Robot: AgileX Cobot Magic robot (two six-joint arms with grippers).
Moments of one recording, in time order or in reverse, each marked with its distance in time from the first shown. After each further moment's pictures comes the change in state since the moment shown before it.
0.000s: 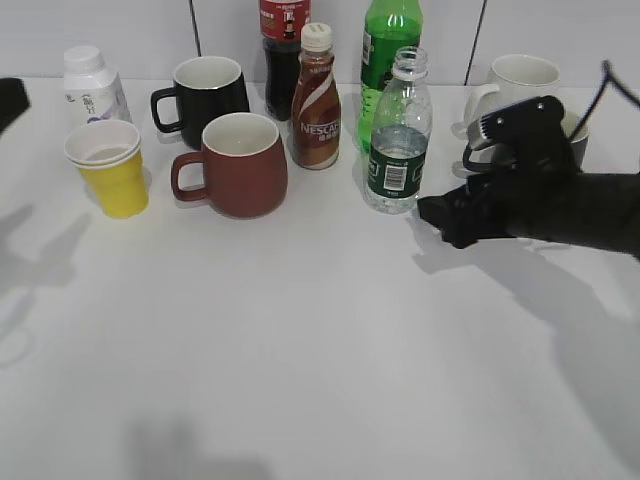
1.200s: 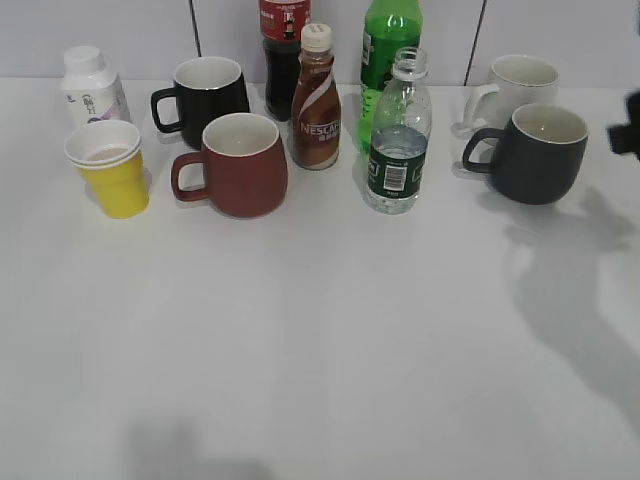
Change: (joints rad) left arm -0.381 -0.441 -0.456 -0.258 1.574 -0.022; right arm 0.053 -0.445 -0.014 -0.772 1.013 0.852
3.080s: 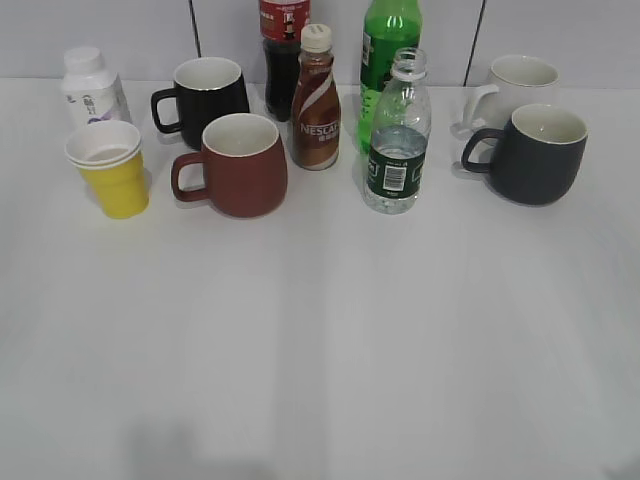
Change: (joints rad) left arm 0.000 -0.490 0.349 -0.112 -0.114 0.443; right arm 0.135 -1.319 0.213 1.349 0.553 -1.278
